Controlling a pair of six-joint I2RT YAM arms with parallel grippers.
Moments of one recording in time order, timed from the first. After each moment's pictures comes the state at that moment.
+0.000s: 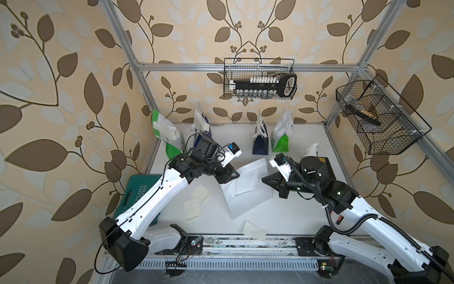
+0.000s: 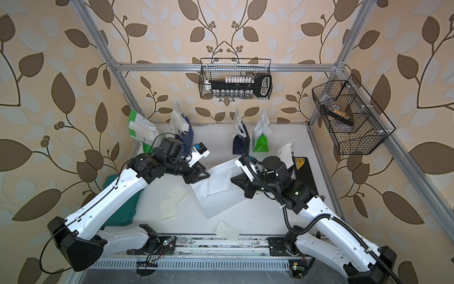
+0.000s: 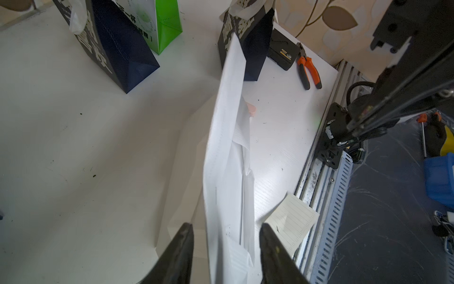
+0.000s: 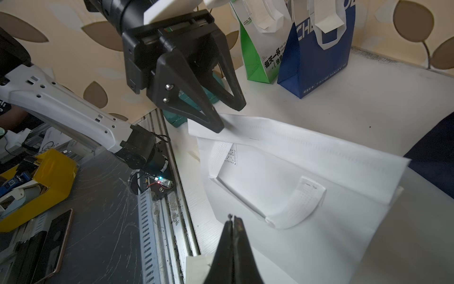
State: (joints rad) left arm -0.55 1.21 1.24 -0.87 0.49 0.15; right arm 0.66 0.91 0.90 -0.46 -0.45 0.12
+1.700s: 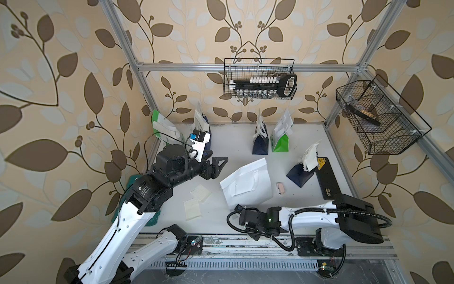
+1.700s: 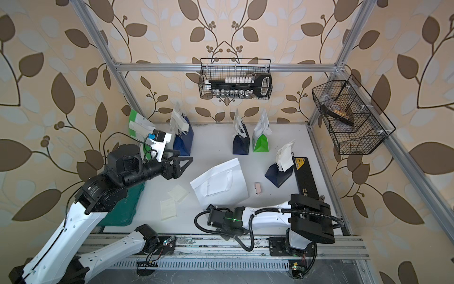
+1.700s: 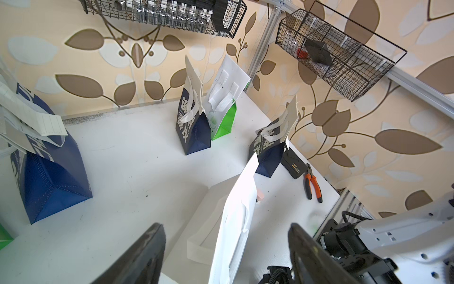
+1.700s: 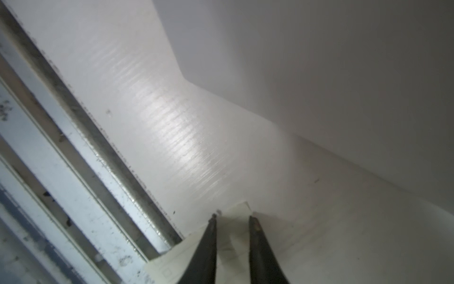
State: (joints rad) left arm -0.55 0.87 1.27 -0.75 0.21 -0.28; right arm 1.34 1.57 0.77 -0.46 0.18 0.46
